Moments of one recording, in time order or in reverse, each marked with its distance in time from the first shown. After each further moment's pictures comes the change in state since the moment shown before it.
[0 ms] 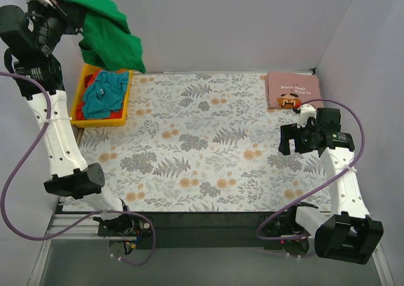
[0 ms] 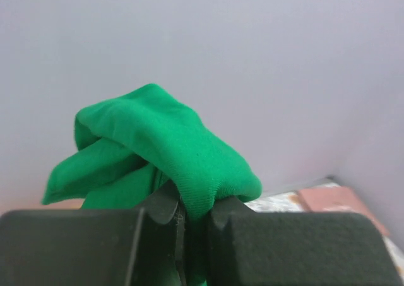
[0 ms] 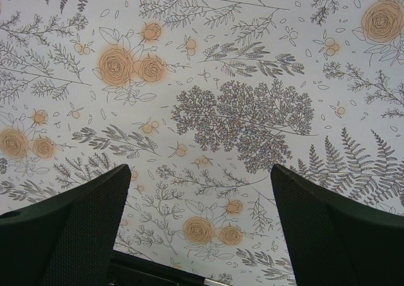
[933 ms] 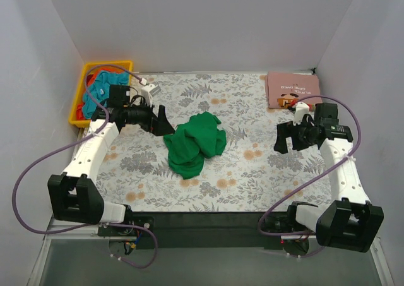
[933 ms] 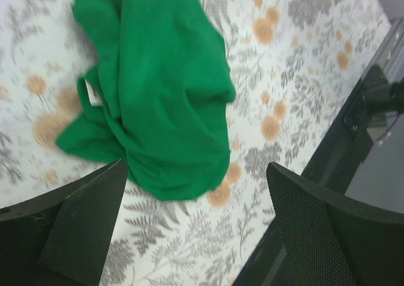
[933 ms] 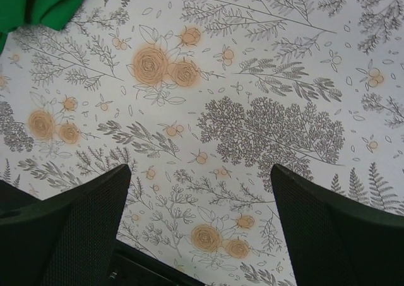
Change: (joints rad) left arm -0.412 -0.283 -1.114 -0.247 0.262 0.447; right arm 0.002 0.074 0.031 -0.019 -0.123 -0.076
